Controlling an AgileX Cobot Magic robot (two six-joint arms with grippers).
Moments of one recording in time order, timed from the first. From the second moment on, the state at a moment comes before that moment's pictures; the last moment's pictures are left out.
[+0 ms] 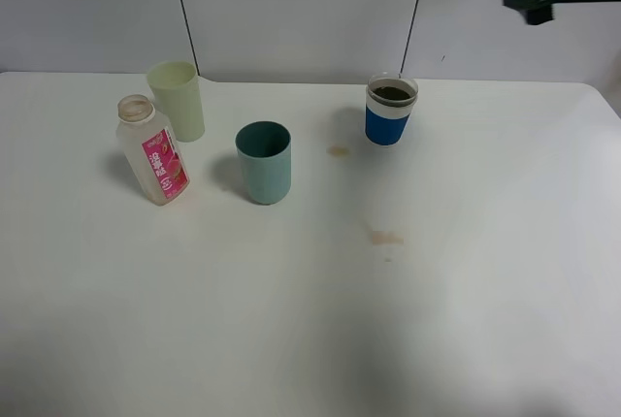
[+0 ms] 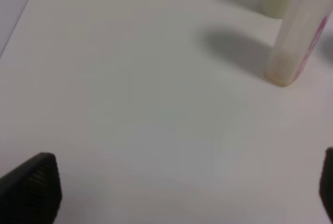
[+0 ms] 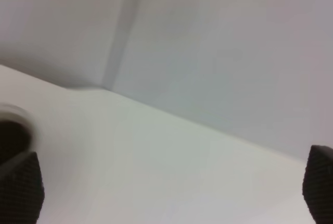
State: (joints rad) left arm 0.07 0.00 -0.51 0.03 1.05 -0.03; right arm 0.09 1.25 -0.92 -0.18 0.20 -0.02
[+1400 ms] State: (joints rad) left arm 0.07 0.00 -0.51 0.03 1.05 -0.03; right arm -0.05 0.30 -0.63 -0.11 0.66 -0.03
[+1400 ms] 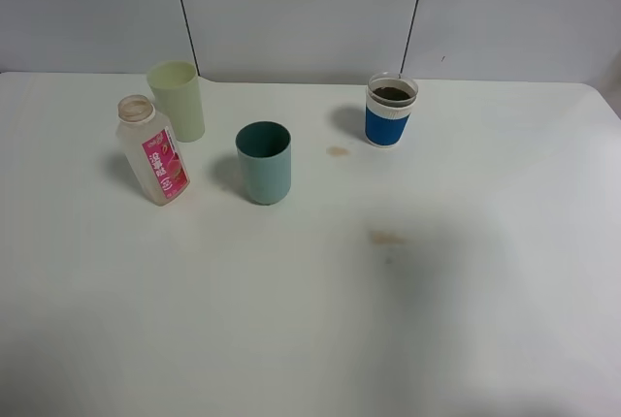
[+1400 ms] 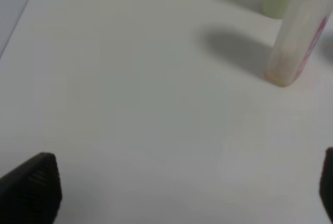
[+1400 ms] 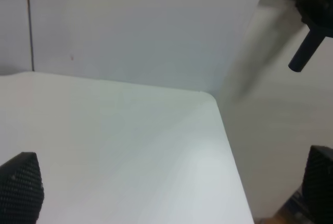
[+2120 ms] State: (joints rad) left arm 0.07 0.00 -0.51 0.03 1.05 -0.03; right arm -0.05 0.00 -0.63 -0.05 1.01 -0.06
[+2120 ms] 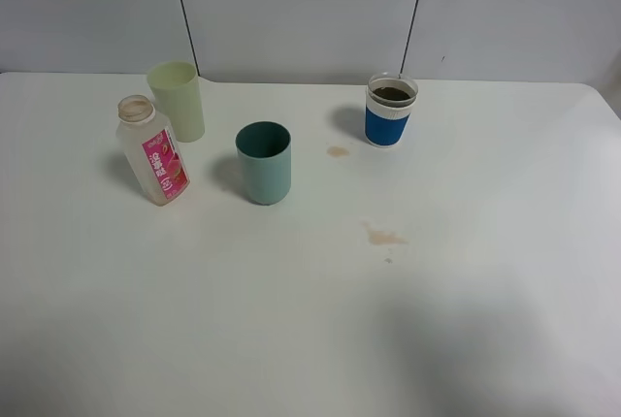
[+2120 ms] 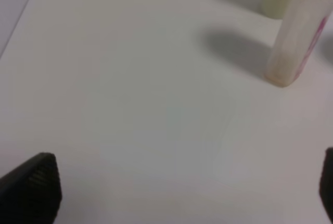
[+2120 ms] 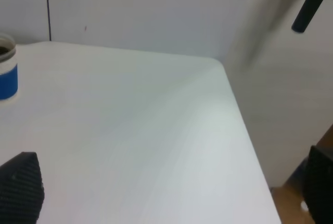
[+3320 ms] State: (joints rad) left arm 0.07 0.00 -0.51 0.03 1.05 -0.03; right arm -0.05 0.00 -0.50 -0.05 1.07 -0.01
